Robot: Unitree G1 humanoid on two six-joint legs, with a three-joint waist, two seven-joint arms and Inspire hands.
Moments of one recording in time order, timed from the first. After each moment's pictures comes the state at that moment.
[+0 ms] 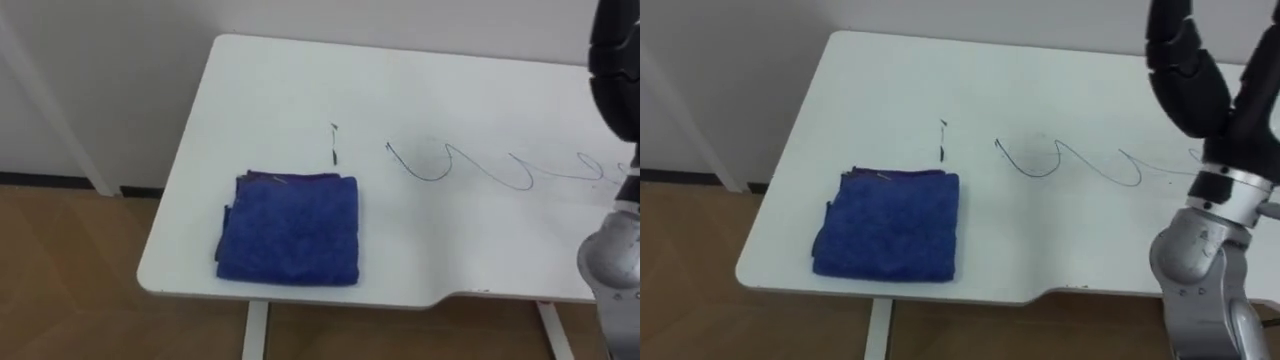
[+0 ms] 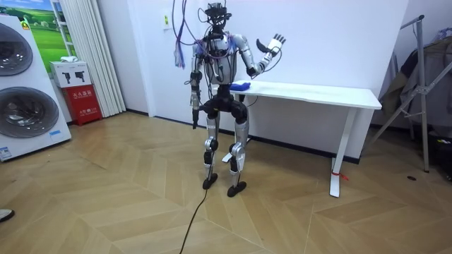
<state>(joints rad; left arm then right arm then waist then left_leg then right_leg) 0.27 0.22 0.11 1.08 -0.22 -0.04 0.09 0.00 -0.40 -0.09 -0.14 -0.59 -0.14 -0.61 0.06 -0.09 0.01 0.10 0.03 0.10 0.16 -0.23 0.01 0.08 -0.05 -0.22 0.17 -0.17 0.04</state>
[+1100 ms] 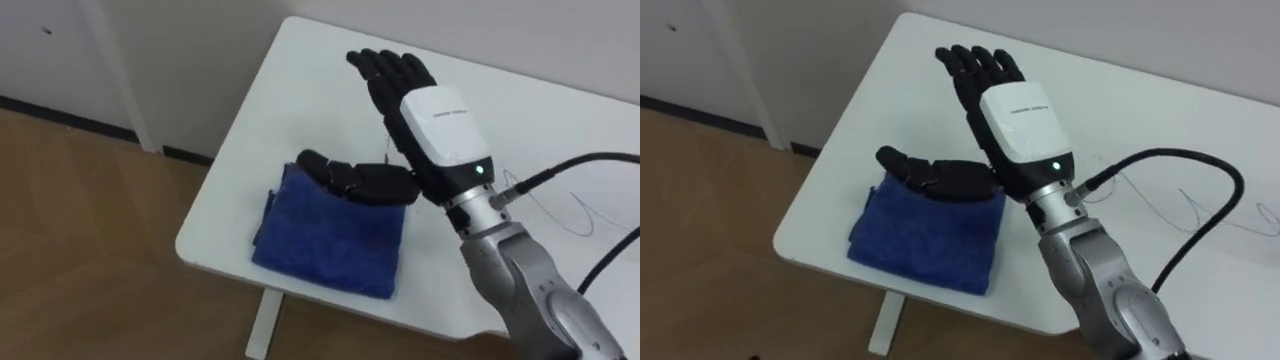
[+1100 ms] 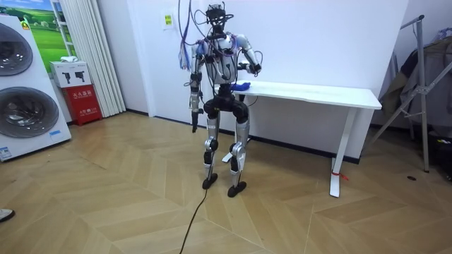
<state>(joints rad) 0.21 0.24 0.06 1.13 -0.11 -0.05 0.05 -0.10 -0.42 0.34 0.00 -0.91 -0.11 -0.26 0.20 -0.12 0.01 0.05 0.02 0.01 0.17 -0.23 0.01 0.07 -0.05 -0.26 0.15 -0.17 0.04</state>
